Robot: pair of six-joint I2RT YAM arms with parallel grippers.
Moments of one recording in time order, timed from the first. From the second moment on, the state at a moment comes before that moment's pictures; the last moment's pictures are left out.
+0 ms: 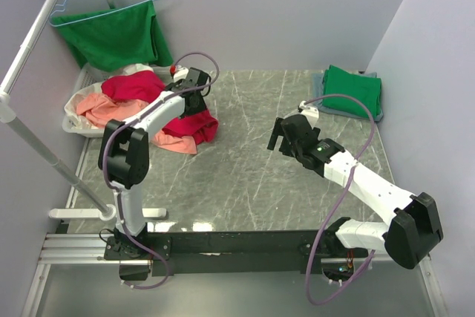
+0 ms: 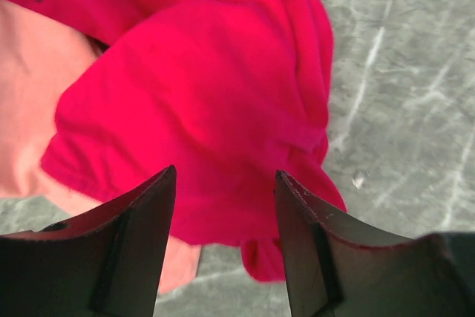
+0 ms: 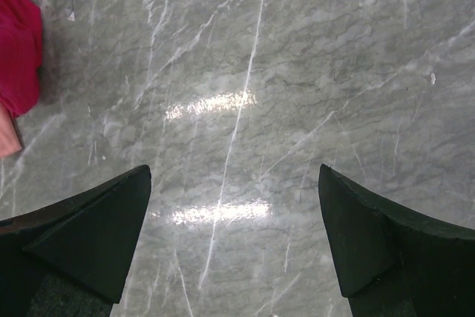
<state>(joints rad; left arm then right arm) -0.42 1.94 1.60 -0.64 -0.46 -0.71 0.59 1.20 0.88 -0.47 0.40 0.70</state>
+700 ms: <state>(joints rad) -0.38 2.11 1.64 -0.55 -0.38 -0.72 0.59 1.20 0.88 -0.47 0.40 0.70</state>
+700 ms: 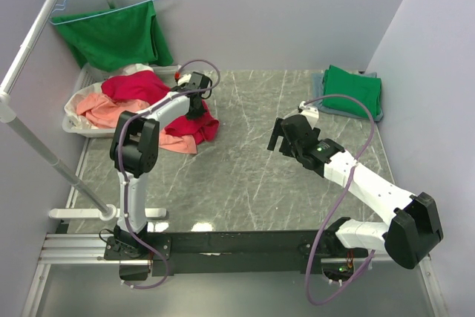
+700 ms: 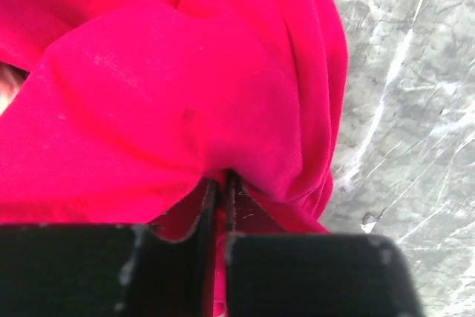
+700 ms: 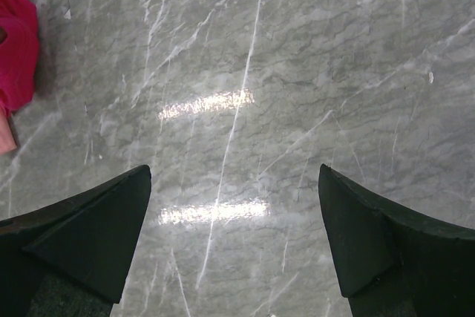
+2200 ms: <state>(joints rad) -0.97 2.01 2.16 -0.57 -0.50 -0.51 0.21 1.12 0.87 -0.57 0.43 0.73</state>
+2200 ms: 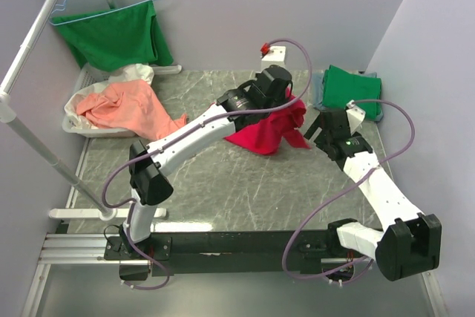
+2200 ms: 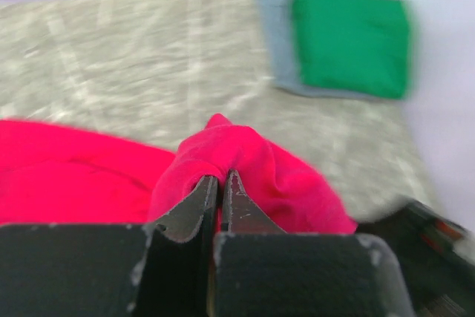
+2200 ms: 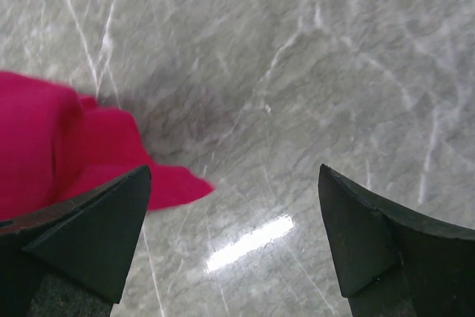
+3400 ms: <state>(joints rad) -0.62 1.86 1.36 -0.63 -0.71 -0.93 0.31 1.10 0.76 -0.39 0.16 0.61</state>
